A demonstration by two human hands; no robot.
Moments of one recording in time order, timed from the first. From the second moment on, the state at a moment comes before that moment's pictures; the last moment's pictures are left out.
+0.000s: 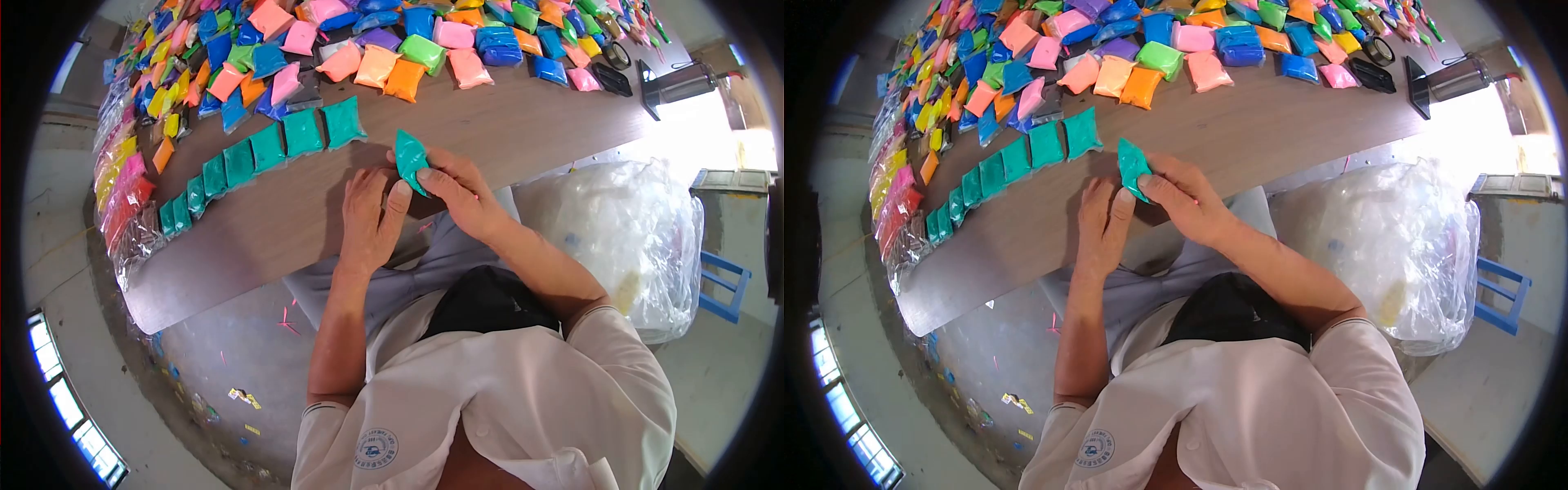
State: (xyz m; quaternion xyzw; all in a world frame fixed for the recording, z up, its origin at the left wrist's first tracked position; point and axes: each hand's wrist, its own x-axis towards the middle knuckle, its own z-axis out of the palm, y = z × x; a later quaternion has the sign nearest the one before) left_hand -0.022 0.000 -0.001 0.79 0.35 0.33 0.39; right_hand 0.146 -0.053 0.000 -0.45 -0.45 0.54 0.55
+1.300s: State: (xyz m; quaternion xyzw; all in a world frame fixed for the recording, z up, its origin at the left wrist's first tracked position) left_hand -0.023 0.002 -0.005 0.78 0.33 0.34 0.40; right_hand 0.146 -0.062 0.009 -0.59 -0.44 0.50 0.46
